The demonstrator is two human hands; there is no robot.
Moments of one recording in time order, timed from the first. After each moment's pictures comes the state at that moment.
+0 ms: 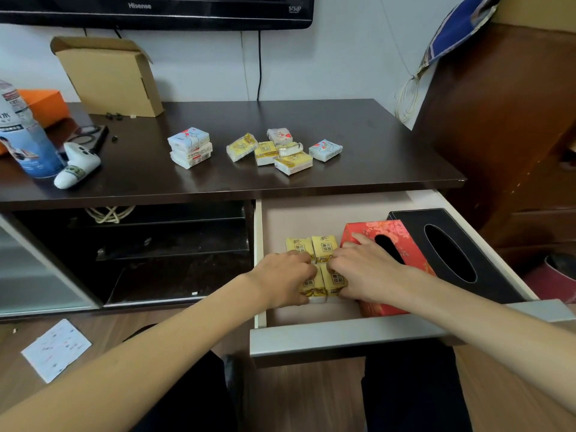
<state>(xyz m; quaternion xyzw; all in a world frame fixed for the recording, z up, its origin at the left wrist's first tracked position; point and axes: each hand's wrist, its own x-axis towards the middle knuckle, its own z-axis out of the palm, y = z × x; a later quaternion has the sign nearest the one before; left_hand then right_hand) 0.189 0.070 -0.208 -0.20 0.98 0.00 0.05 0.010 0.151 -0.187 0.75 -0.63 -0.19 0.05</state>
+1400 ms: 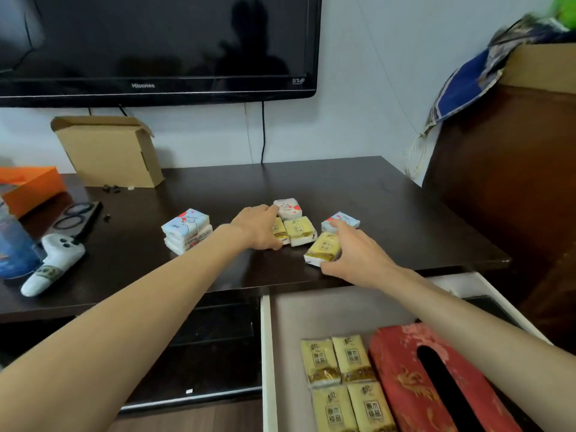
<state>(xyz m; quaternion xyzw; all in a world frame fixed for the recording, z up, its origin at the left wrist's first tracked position) 0.131 -0.201 -0.111 -0.39 0.92 -0.01 -0.02 -0.043 -0.031 -0.134 0.58 -0.78 0.20 -0.08</state>
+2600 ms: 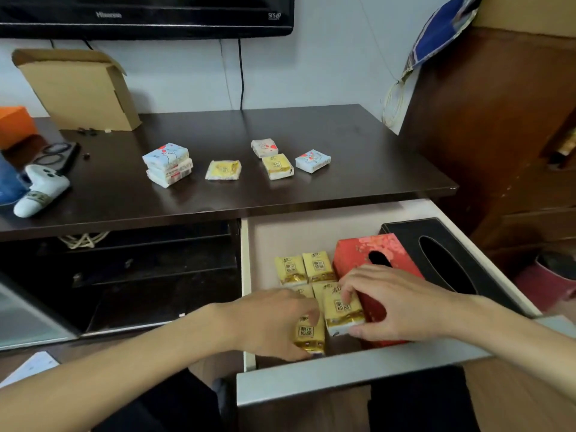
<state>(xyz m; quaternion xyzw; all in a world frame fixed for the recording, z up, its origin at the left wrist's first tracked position) 0.204 0.074 -0.187 -0.12 0.97 0.18 0.07 -0.031 0.202 -0.159 0.78 -0.61 0.05 -0.15</state>
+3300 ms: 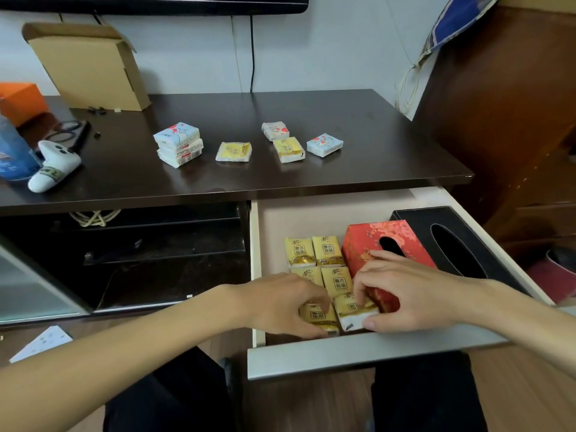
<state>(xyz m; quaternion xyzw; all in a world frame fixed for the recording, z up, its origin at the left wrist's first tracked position) 0.206 0.074 -0.195 -0.11 0.96 0.25 0.07 -0.038 0.201 -0.168 0.79 -0.59 0.00 -0.16</state>
